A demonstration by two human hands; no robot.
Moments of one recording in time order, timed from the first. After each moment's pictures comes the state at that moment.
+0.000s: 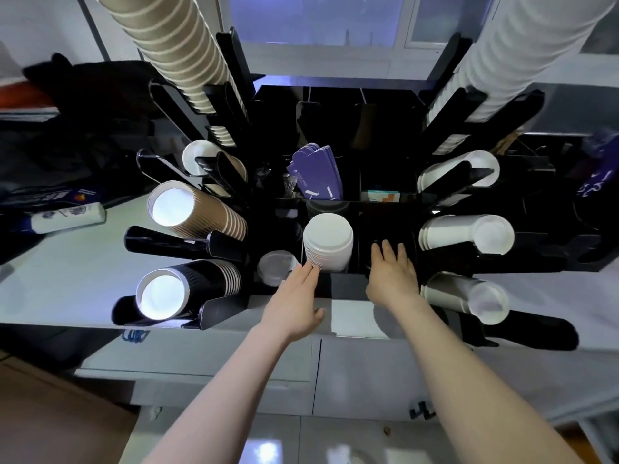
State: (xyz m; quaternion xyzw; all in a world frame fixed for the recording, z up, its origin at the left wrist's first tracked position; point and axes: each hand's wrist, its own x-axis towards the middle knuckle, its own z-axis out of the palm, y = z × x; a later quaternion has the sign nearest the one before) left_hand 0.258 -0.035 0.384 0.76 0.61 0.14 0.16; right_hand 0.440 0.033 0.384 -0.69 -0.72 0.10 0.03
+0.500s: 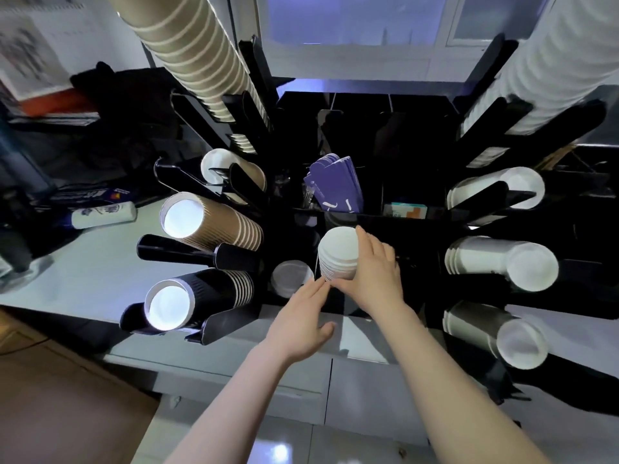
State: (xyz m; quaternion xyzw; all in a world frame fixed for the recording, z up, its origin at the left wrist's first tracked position) left_hand 0.255 -0.032 0.377 0.74 0.62 0.19 0.18; right_hand 0.394 0.051 0.395 -0.60 -0.76 0.13 0.22
